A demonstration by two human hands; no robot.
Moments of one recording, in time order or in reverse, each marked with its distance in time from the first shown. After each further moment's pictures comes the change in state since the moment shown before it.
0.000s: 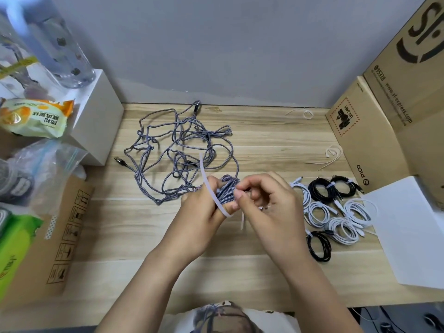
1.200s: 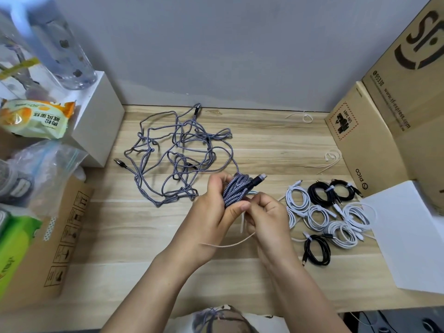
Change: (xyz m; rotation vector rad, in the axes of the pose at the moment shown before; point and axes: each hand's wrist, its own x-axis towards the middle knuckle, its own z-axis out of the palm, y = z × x) left_hand 0.002 0.009 0.007 -0.099 0.029 0.043; right_hand -0.004 0.021 0.019 0.571 0.087 0.664
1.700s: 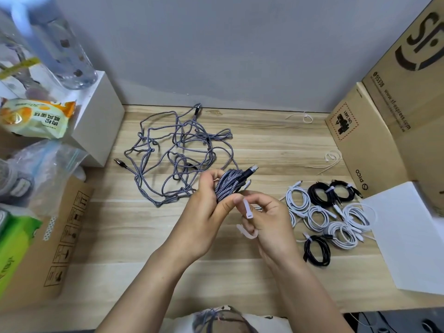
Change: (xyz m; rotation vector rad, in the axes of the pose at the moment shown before) left_hand 0.003 0.002 -0.007 -0.154 0.016 -0.040; right_hand -0.002 -0.004 -0.002 0.008 -0.128 0.002
